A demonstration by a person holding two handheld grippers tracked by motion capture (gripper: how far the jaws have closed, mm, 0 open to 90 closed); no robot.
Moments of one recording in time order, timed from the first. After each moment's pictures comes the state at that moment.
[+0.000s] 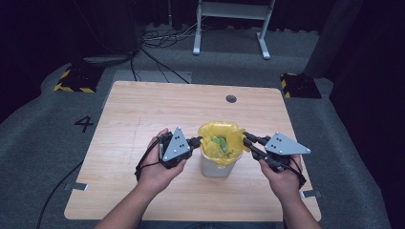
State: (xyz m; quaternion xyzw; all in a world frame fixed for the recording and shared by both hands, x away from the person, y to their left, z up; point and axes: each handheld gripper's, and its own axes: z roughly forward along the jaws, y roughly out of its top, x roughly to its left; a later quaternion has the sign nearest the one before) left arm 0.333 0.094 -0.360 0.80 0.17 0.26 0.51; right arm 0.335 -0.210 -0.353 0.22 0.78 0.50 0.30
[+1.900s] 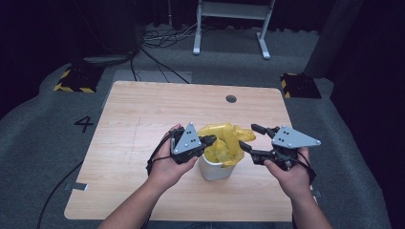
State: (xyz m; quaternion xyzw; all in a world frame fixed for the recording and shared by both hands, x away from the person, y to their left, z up) left arm 0.345 0.071 -0.356 0.80 0.16 0.22 0.53; right arm 0.334 -0.217 -0.330 0.22 0.79 0.51 0.26
